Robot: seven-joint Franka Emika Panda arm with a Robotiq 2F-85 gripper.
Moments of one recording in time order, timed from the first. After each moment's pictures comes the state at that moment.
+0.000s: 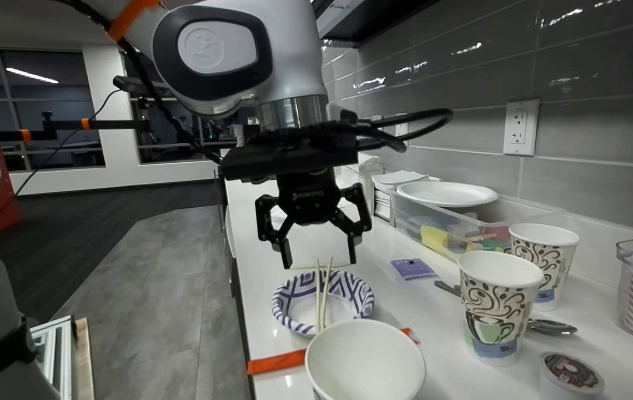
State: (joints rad) arm -0.14 -0.32 -0.40 -2.64 -0.25 2.47 -1.08
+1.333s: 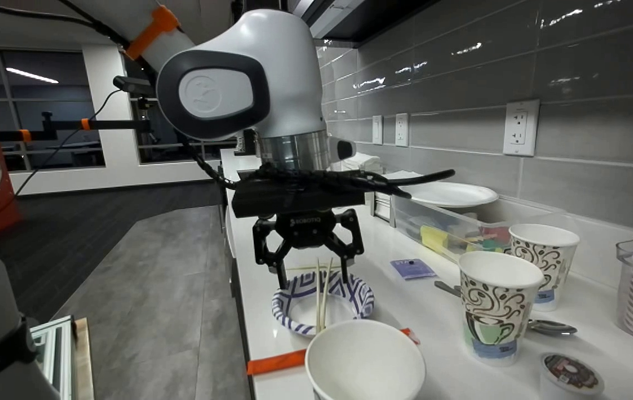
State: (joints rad) arm -0.14 -0.24 -0.38 -2.68 -0.11 2.57 -1.31
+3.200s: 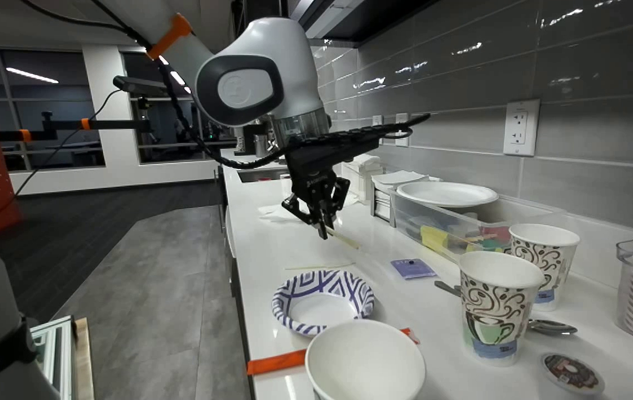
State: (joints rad) arm -0.01 -0.19 -0.26 -2.59 0.01 2.65 -1.68
